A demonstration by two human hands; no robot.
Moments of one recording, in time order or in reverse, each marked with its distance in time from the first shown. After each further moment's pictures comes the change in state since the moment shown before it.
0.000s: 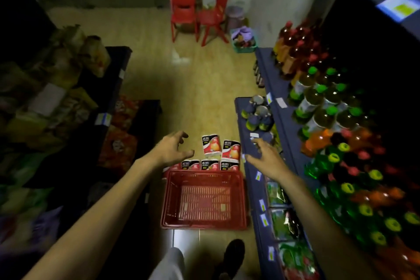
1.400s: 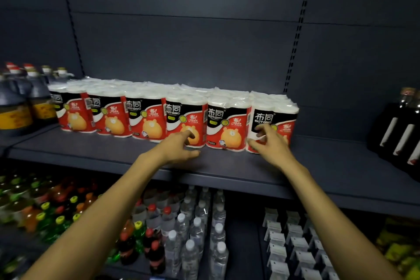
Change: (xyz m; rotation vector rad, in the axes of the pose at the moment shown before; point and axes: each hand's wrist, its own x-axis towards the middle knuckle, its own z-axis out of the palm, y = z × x) left_hand -0.556 0.549 0.191 0.227 -0.307 1.540; right_hand -0.912 0.046 -0.169 -0.145 1.436 0.734
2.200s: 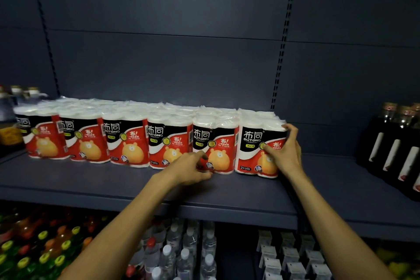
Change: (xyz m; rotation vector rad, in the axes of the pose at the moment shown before) left_hand 0.048 0.035 0.030 -0.045 -0.075 0.093; right_hand 0.043 0.047 -0.027 0.234 0.329 0.173
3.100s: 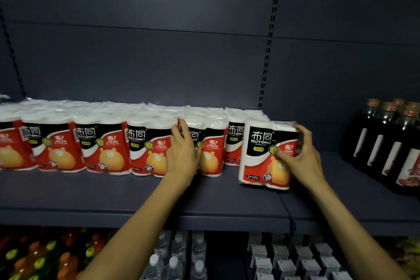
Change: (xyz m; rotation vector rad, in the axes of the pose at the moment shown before) left_hand 0.053 0.031 0.023 0.194 0.588 -0.193; right_hand -0.012 0.018 -0.056 -0.047 0.003 -0.037
